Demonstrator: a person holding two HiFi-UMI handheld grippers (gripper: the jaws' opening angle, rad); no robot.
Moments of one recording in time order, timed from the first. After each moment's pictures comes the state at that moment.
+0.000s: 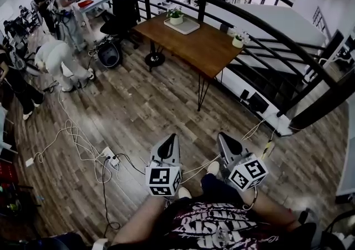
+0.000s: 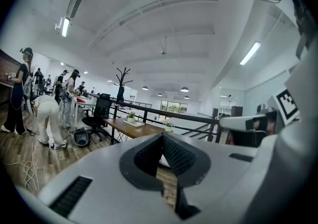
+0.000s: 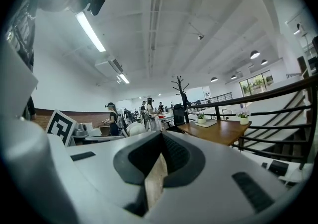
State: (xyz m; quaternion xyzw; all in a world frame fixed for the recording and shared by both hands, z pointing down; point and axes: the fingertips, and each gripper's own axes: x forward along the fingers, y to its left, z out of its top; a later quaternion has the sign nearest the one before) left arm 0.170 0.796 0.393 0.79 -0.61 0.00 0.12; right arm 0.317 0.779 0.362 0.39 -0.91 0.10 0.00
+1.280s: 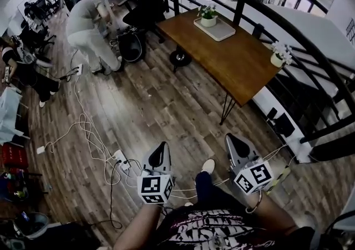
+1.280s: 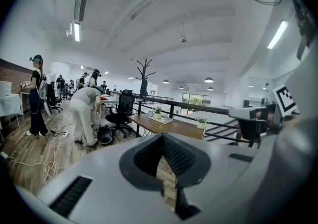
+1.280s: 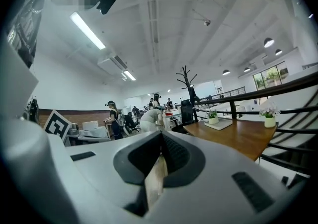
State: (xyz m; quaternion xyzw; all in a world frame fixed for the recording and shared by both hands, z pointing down) left arm 0.038 0.619 0.435 0.70 -0.70 0.04 0.15; right arm 0.227 0.541 0.387 0.33 -0.94 0.10 0.01
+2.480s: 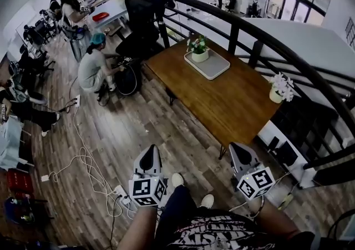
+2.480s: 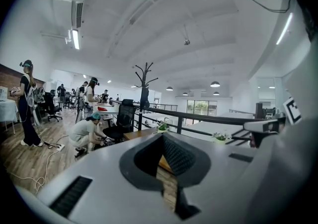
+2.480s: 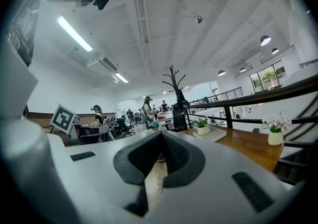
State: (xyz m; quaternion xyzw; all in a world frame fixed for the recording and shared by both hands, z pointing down) left arm 0.002 0.357 0.379 0.68 -0.73 0.02 0.10; right arm 0.250 0.283 0.375 0.34 -0.93 0.11 0.00
